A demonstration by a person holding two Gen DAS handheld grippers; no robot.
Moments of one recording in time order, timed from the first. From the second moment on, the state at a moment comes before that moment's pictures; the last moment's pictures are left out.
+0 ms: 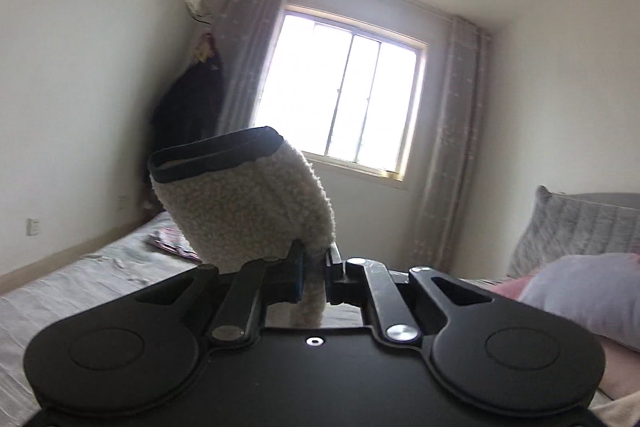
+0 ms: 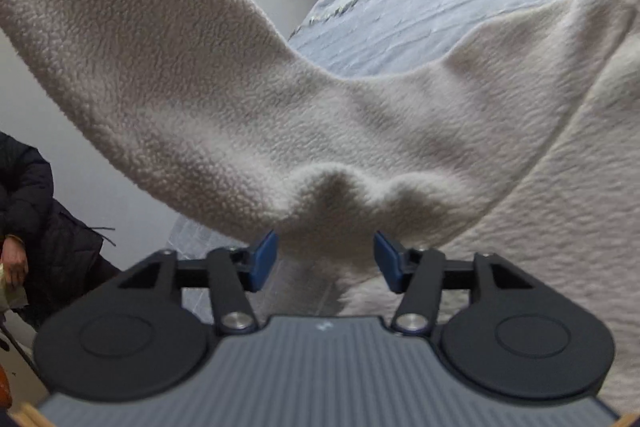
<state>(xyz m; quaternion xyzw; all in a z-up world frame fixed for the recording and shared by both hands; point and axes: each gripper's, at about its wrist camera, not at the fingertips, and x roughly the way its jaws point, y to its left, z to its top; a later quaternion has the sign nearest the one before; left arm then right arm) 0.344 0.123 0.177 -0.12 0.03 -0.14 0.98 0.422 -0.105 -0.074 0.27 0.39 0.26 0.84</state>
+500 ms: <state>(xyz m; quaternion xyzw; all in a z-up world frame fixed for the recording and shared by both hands) 0.325 -0.076 0.045 -0.09 0.28 -0.35 0.89 0.323 -0.387 -0.074 0.40 0.34 0.06 0.85</state>
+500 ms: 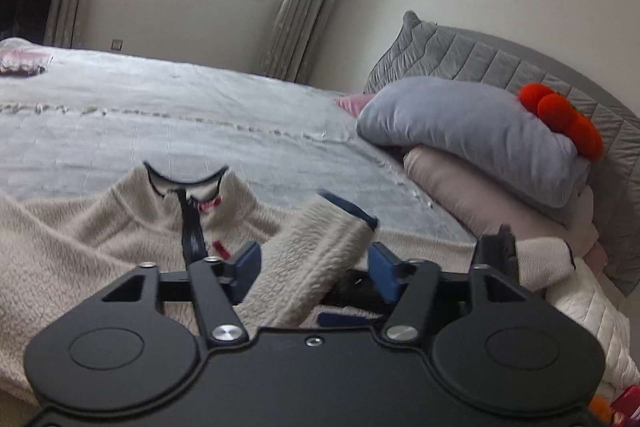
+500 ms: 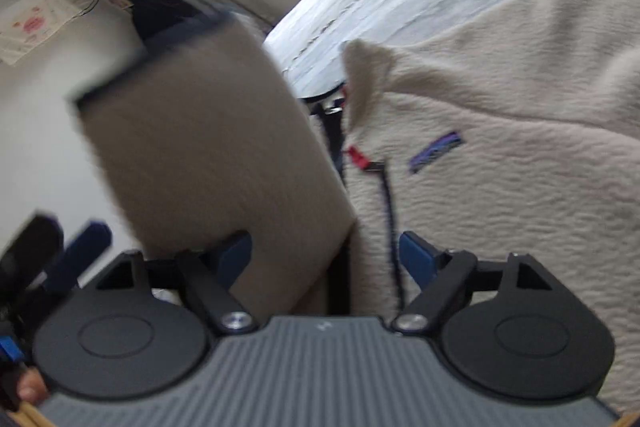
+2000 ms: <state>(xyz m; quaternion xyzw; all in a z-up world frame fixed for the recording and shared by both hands) 0.496 0.106 -0.055 -0.12 0.37 -0.16 0.91 0.310 -0.374 -0.021 0.12 0.27 -0.05 0.95</state>
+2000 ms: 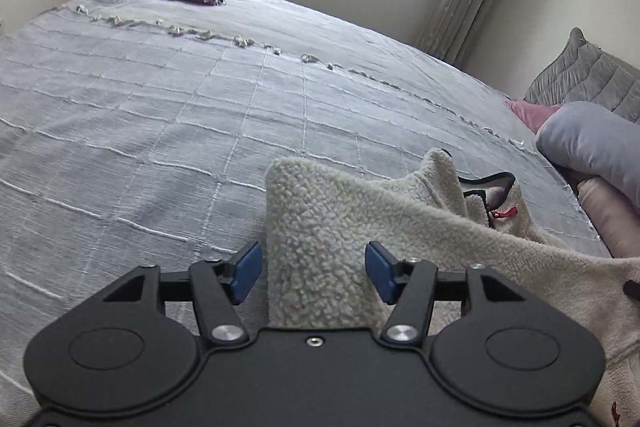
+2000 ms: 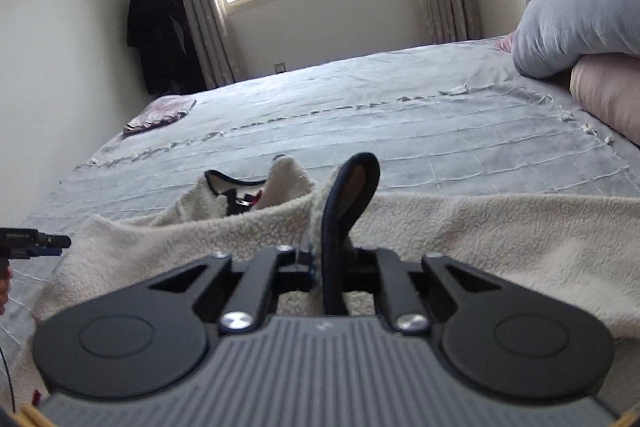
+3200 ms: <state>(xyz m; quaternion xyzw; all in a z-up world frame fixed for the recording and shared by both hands) 0.326 0.108 -0.032 -0.05 0.33 -0.13 0.93 0.218 -0.429 -0.019 0.17 0.30 -0.11 0.93</state>
